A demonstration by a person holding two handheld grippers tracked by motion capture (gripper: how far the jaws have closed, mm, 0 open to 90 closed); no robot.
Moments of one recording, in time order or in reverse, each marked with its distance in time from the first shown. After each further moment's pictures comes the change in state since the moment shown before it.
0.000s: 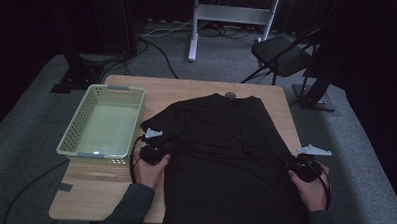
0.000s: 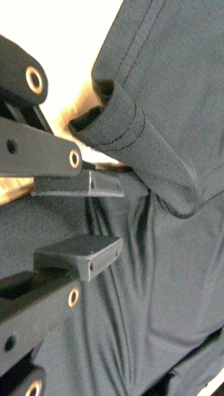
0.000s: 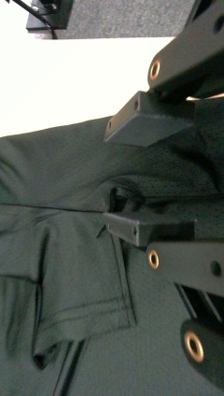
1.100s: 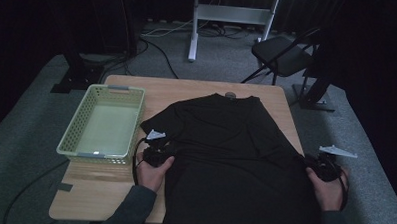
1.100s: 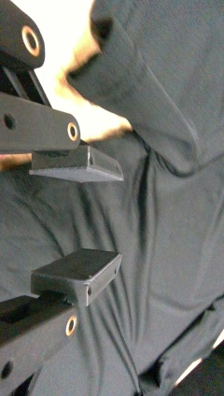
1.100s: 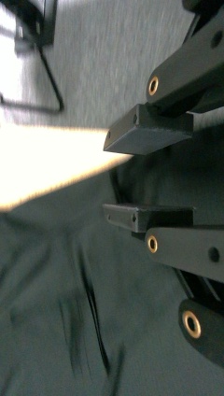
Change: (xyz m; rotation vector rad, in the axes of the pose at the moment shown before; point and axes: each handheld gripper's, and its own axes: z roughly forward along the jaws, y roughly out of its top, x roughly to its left) left arm -0.013 0.001 0.001 -0.021 -0.082 0.004; right arm -0.042 -0.009 -0.023 -0.072 0.005 0.159
